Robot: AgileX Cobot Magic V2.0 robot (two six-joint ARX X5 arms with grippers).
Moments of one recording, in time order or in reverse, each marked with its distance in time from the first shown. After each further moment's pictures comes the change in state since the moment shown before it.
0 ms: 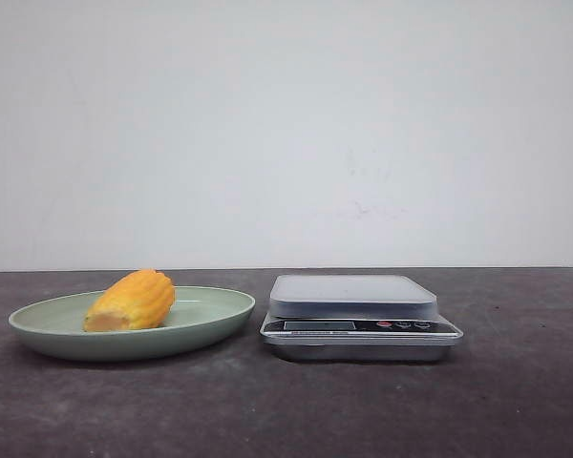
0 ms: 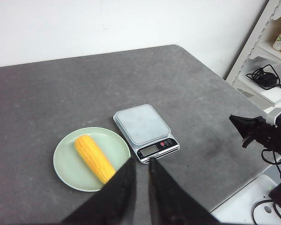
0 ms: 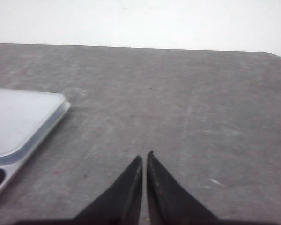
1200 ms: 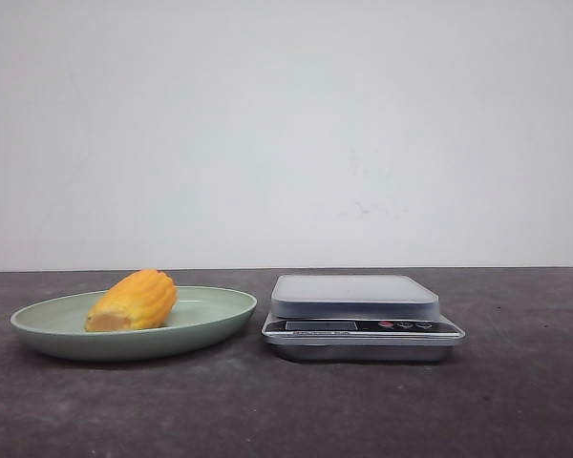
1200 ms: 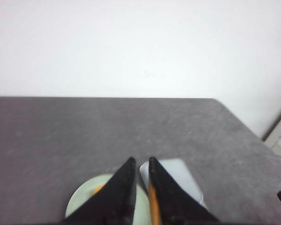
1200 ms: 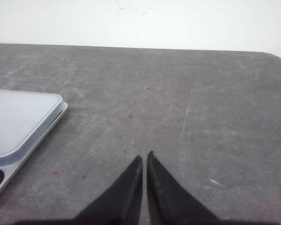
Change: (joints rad) left arm 0.509 -0.085 -0.447 0.544 0.293 0.002; right arm -0.003 0.000 0.000 0.000 0.000 0.000
